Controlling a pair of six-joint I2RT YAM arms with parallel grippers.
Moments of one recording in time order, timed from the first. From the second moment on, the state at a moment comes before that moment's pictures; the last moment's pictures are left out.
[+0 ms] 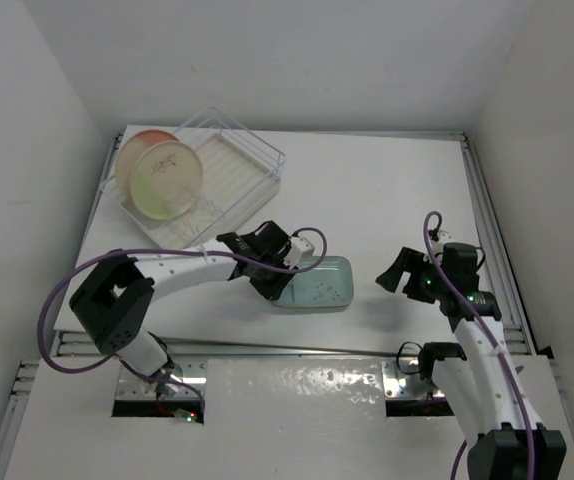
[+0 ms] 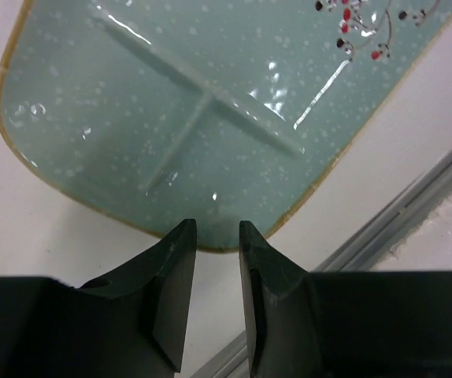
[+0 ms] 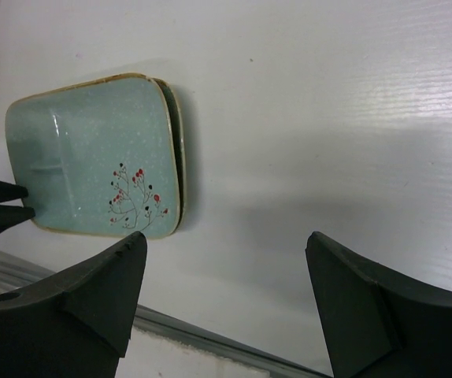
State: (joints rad) left arm -0.80 1.56 0.97 -0.56 0.16 0.00; right arm -0.04 0.70 0.42 -0.53 -0.37 0.35
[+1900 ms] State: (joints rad) left arm 0.14 1.91 1.93 -0.89 0.19 0.39; right arm -0.04 0.78 0.40 -0.52 -0.42 0.28
